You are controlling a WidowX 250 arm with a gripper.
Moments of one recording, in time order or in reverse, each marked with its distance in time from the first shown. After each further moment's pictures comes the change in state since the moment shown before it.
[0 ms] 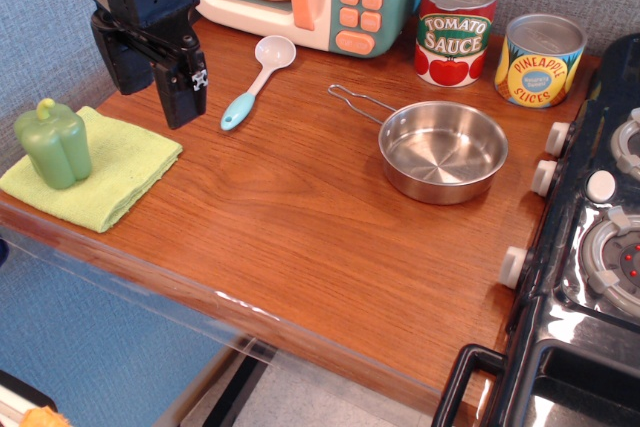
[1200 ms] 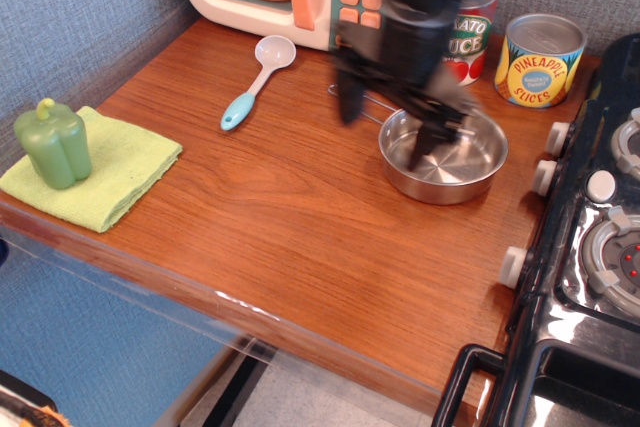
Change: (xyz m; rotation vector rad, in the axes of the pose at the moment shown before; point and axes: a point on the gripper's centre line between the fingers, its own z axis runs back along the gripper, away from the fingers) arm 0.097 -0.137 -0.021 0.149 -0.061 0.020
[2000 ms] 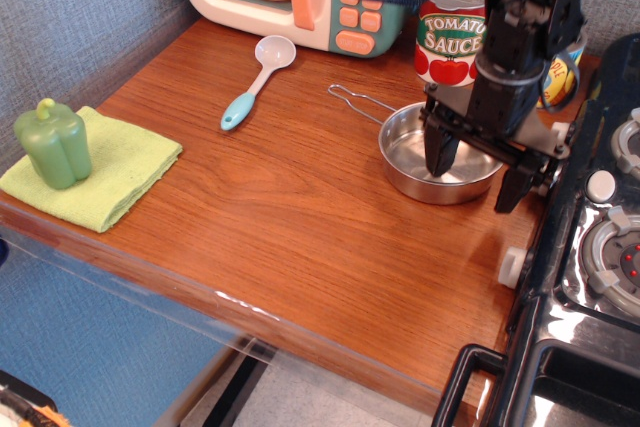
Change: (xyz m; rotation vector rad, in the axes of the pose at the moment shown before) arm 0.039 -0.046 -0.051 -0.127 0.017 0.031
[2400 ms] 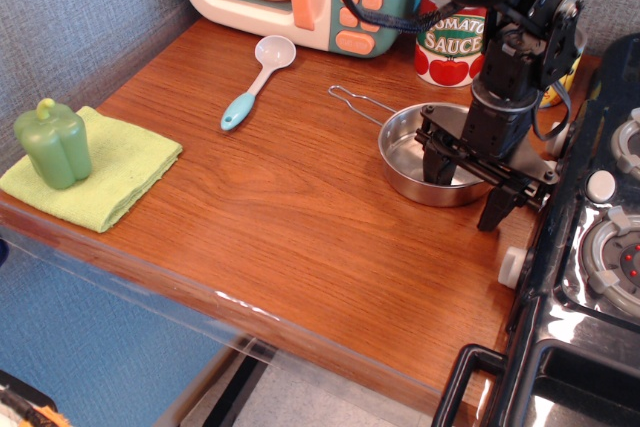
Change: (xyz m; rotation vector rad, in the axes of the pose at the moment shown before) arm -0.007 -0.001 -0.021 0.017 0.054 -0.026
